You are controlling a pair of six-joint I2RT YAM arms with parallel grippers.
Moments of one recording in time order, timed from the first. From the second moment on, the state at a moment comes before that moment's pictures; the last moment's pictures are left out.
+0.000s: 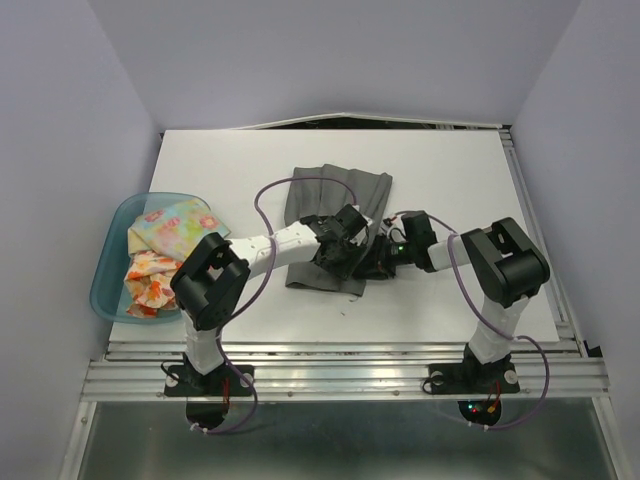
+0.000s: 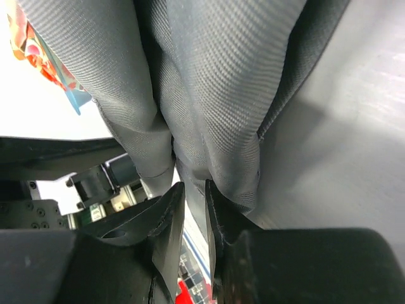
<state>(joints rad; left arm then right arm) -0.88 1.83 1.28 -0.59 -0.01 -0.26 0.36 1.86 0.72 0.30 -0.87 0.88</state>
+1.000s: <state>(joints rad) -0.89 1.84 1.47 -0.67 0.06 -0.25 0.36 1.89 0.72 0.35 -0.86 0.91</state>
